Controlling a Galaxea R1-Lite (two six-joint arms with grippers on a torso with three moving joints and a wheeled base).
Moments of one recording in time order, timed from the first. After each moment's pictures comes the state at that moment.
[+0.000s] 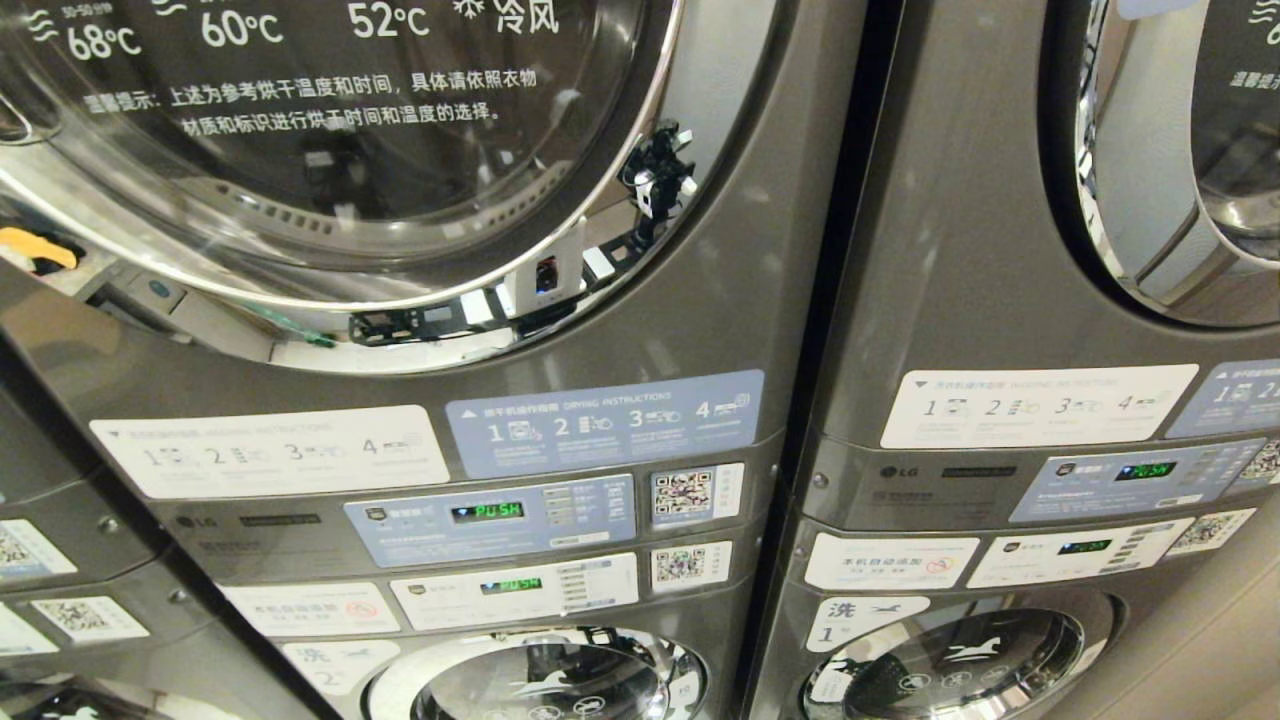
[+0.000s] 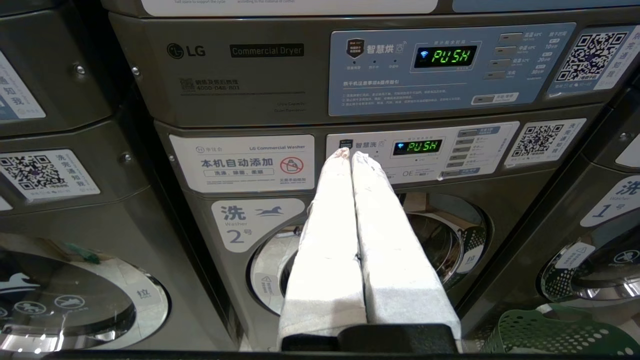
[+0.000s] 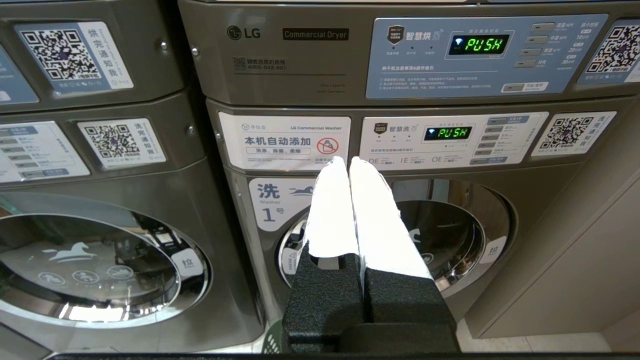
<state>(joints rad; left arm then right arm) 0.00 0.00 0.00 0.00 0.00 0.00 0.00 0.00 0.00 0.00 0.00 0.00</state>
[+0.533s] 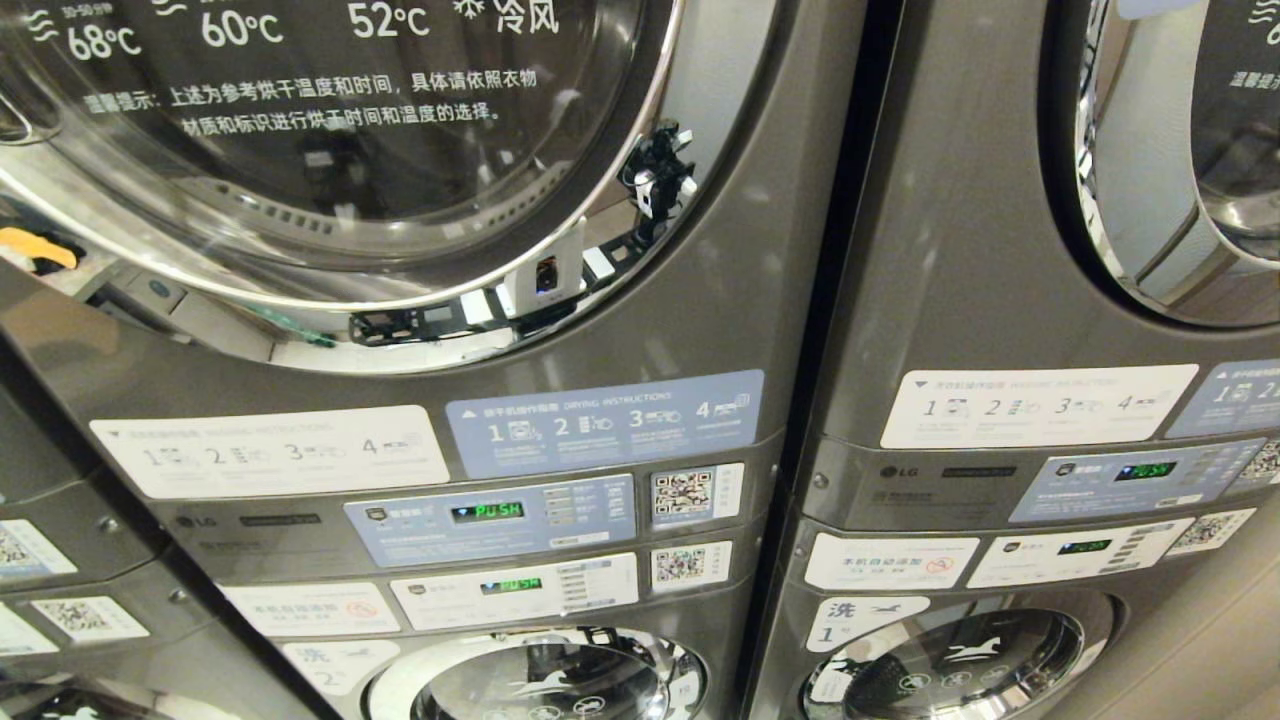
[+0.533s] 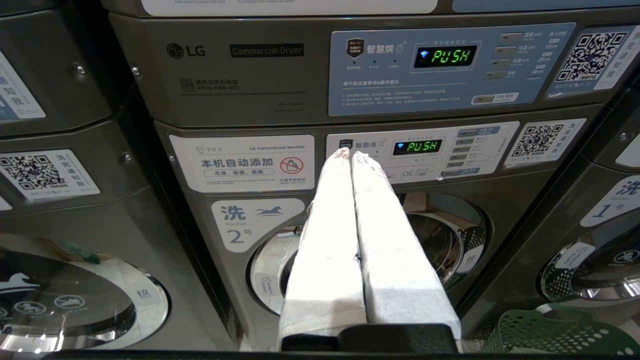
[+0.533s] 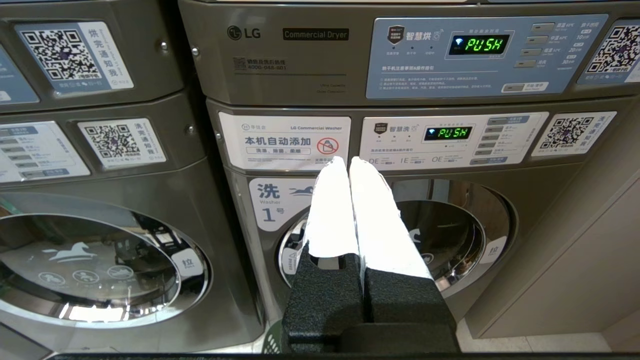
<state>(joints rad) 0.00 0.00 0.00 0.00 0.00 0.00 0.00 0.00 0.00 0.00 0.00 0.00</state>
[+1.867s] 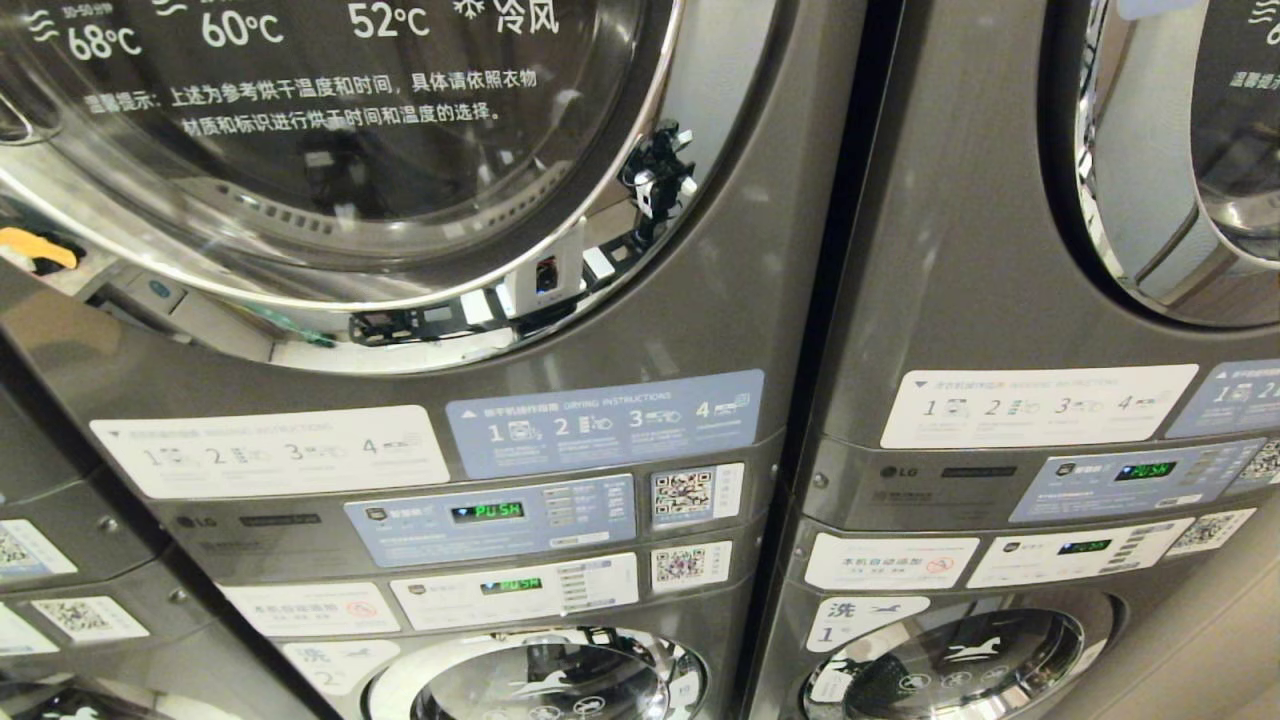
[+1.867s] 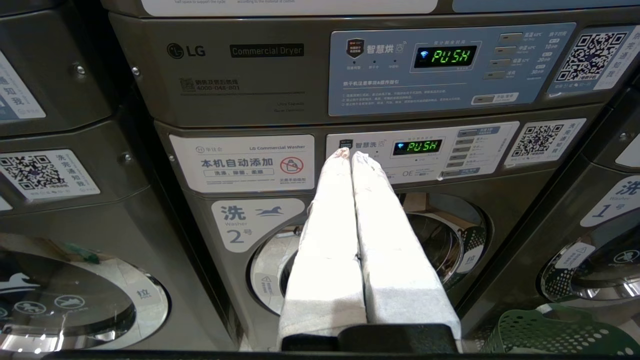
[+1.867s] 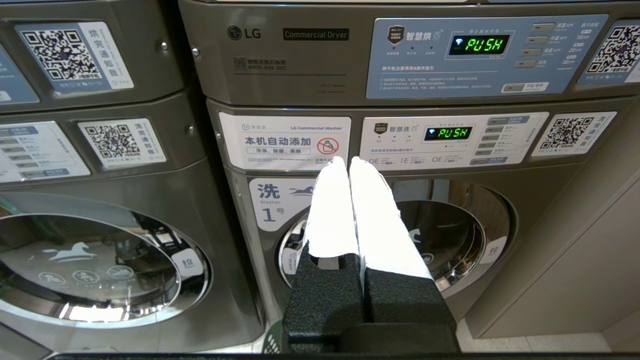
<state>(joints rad) 0.00 0.00 0.00 0.00 0.00 0.00 0.00 0.00 0.00 0.00 0.00 0.00</state>
